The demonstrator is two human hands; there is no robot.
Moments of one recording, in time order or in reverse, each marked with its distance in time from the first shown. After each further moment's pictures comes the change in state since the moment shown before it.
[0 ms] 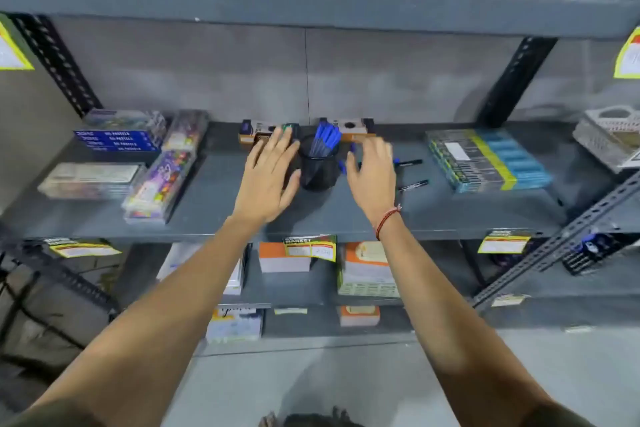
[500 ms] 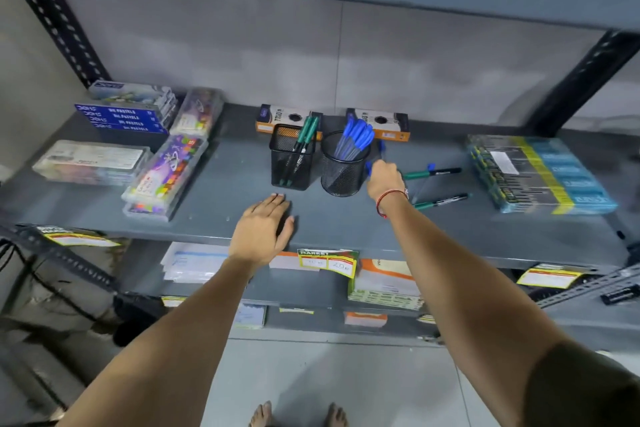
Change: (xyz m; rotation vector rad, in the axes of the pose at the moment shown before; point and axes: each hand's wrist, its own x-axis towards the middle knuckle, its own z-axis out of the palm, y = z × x) left_hand -0.064 -0.037 0.055 -0.069 -0.333 -0.367; right_hand 0.045 0.039 0.095 -0.298 -0.610 0.283
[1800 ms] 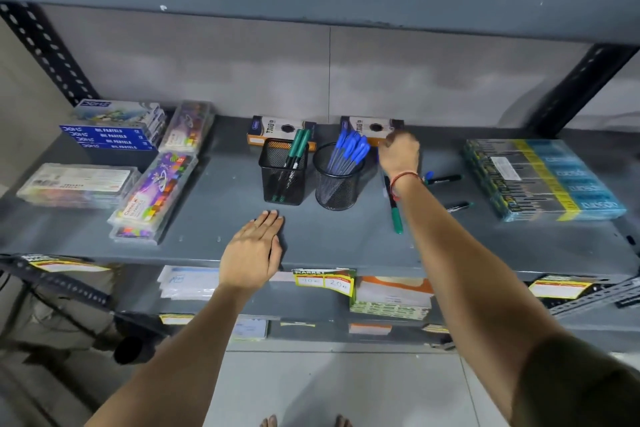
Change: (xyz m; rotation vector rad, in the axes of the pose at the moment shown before) left_hand -0.001 -0.002 0.005 0.059 0.034 0.026; right_hand 0.068 0.011 -0.028 0.377 0.329 0.048
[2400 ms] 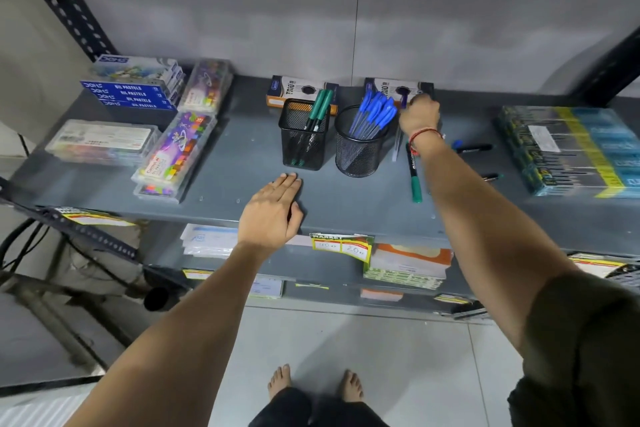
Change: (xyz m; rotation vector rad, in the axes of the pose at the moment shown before) left_hand 0.001 0.002 -0.004 -0.027 -0.057 -0.029; right_hand 0.017 0.002 0.018 -0.056 -0.091 0.033
